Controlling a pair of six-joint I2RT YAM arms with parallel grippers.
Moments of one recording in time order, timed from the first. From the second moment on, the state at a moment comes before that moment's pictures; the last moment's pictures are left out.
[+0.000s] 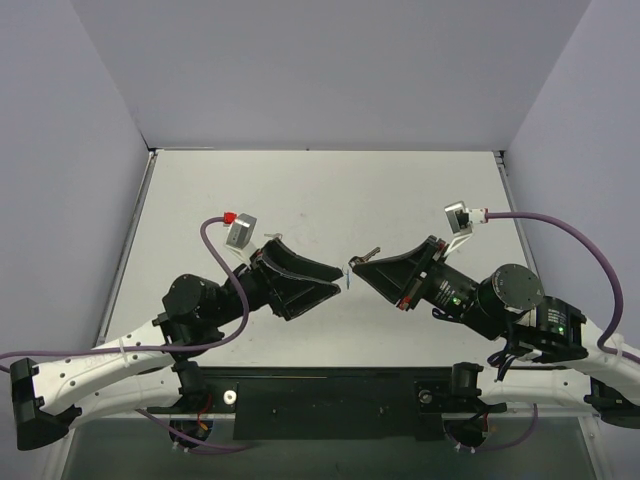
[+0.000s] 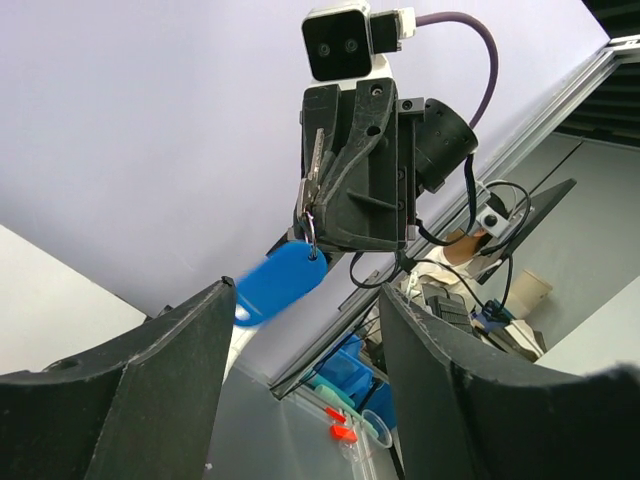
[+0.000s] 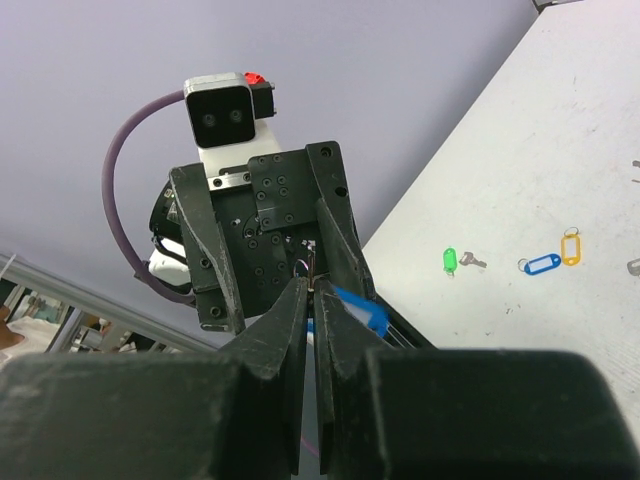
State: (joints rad) left arm -1.11 0.83 0.74 0.56 0.16 -0.96; right arm 1.30 0.77 1.17 -0.34 0.34 0.76
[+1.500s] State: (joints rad) left arm -1.13 0.92 1.04 0.21 0.32 -0.76; right arm 1.30 0.77 1.22 -0.36 0.20 0.73
